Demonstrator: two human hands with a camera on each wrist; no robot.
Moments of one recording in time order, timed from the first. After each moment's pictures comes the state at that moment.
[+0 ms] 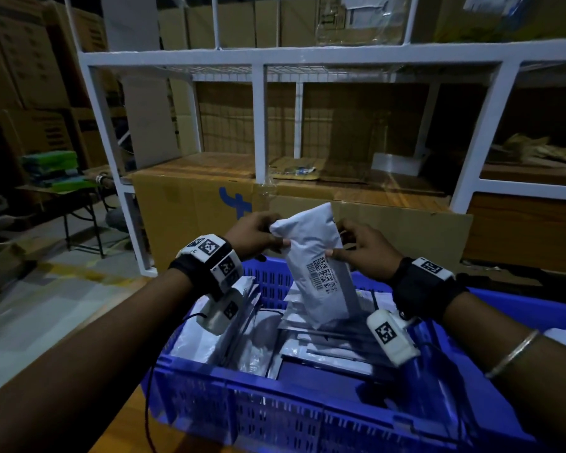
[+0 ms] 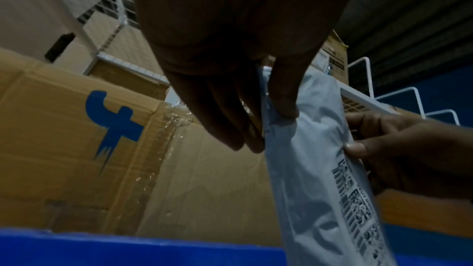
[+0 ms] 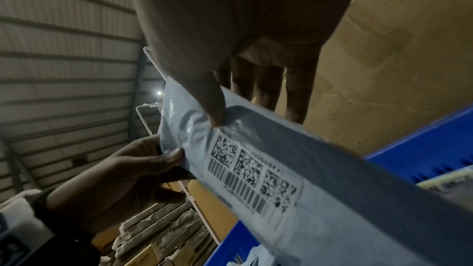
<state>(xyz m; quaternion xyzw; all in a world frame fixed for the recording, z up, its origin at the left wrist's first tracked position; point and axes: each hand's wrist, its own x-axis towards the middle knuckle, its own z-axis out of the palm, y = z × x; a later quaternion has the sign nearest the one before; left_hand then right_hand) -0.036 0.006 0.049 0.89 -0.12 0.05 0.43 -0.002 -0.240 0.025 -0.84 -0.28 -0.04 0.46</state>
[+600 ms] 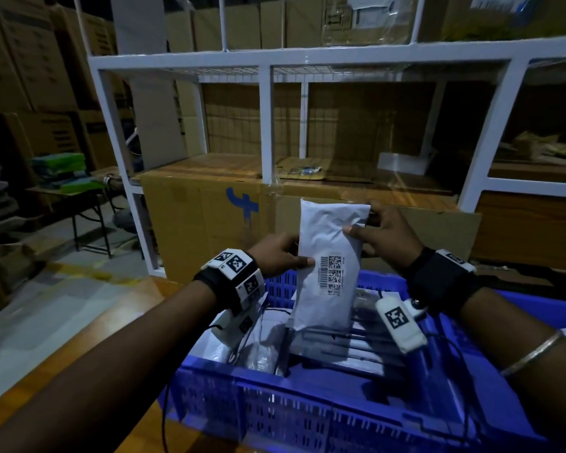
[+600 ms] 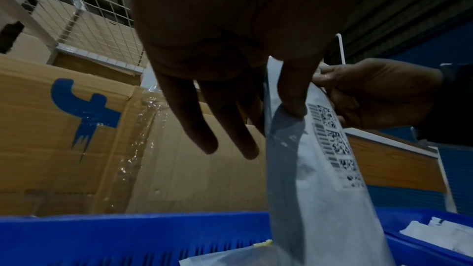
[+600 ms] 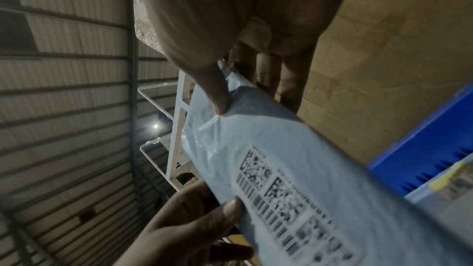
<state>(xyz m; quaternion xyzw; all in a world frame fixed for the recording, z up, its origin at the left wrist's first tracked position) -0.034 -0.014 0.027 0.91 -0.15 -0.02 0.38 -0.014 -0.239 0.046 -0.73 -0.22 -0.05 0.64</state>
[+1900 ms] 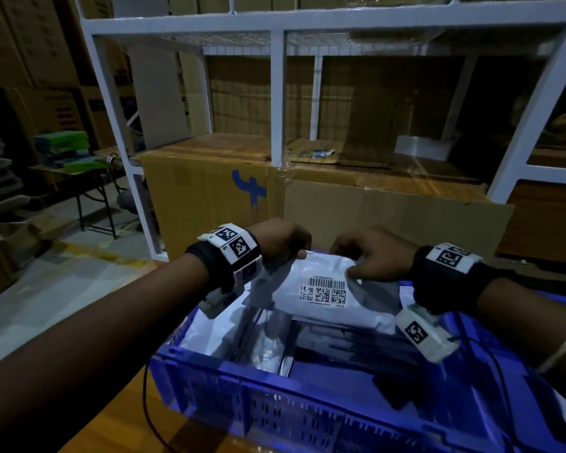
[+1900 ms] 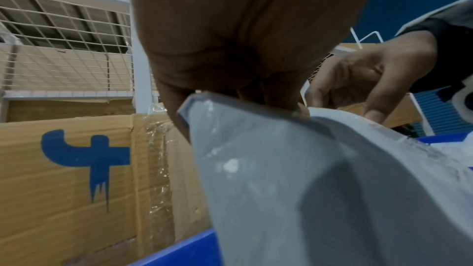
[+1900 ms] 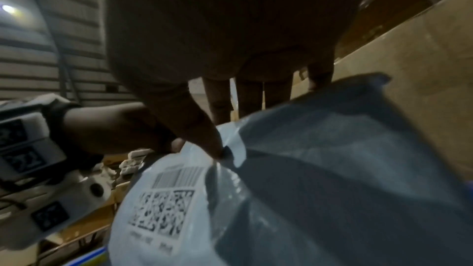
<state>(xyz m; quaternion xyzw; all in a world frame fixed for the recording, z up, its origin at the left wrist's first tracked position) -0.024 0.001 0.042 0.97 -0.21 -0.03 0.10 -0.002 -0.221 0.035 -0.91 -0.37 0.04 0.16</state>
